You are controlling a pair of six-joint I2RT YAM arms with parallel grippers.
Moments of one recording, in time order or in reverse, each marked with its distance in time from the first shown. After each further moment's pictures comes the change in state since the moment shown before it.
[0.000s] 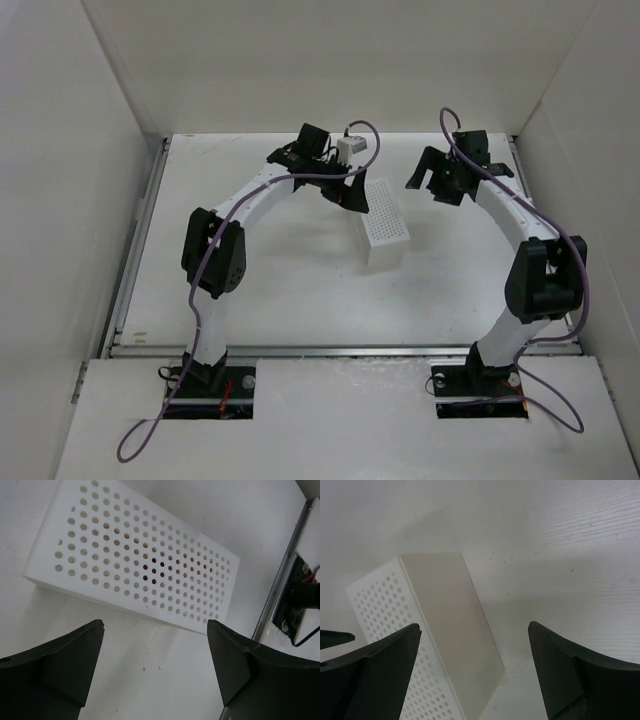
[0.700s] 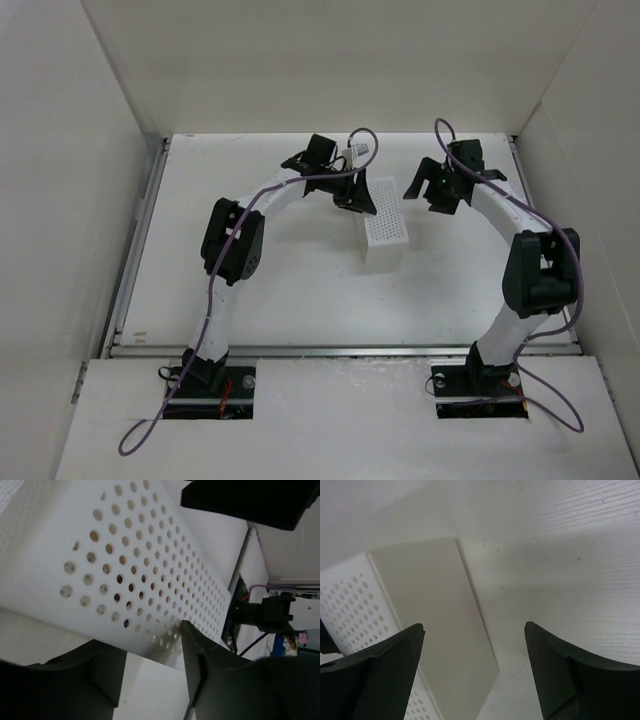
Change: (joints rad) left arm 0.006 0.216 0.044 0.177 0.185 -0.332; right arm 0.001 0.043 -0.064 0.034 -0.024 0.018
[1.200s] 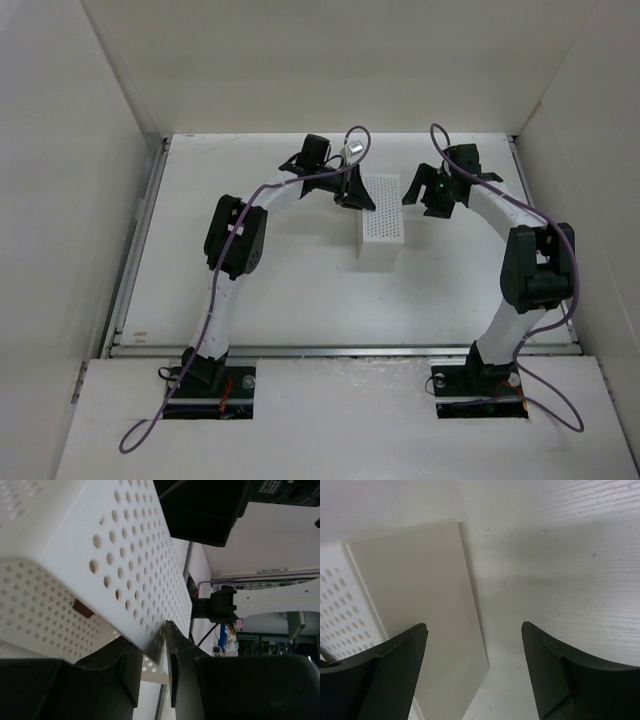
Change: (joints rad) left arm 0.039 0.073 0.003 0.194 0.241 -0.233; right arm -0.002 0.043 -0.027 0.029 -0.075 -0.017
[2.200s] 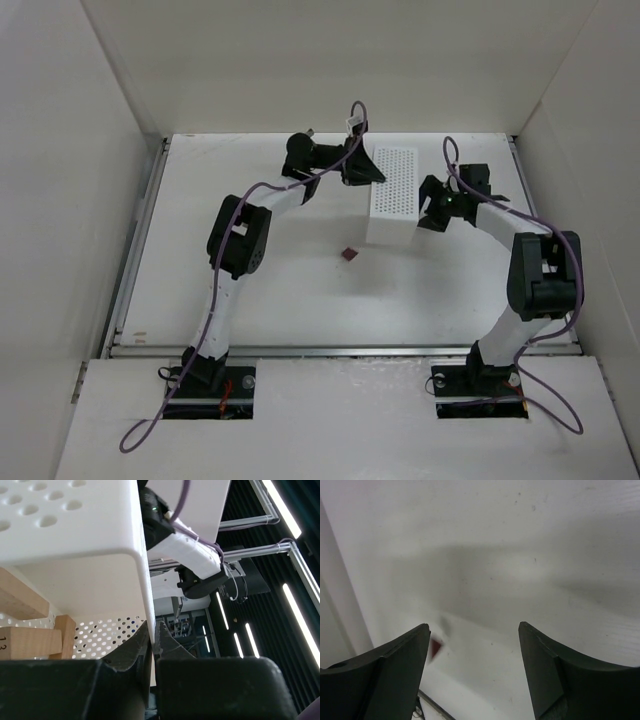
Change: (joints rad) left arm -0.006 0.025 -0.055 1.349 0.189 -1.479; right arm -0.065 -0.066 -0.214 0.214 -0.250 0.105
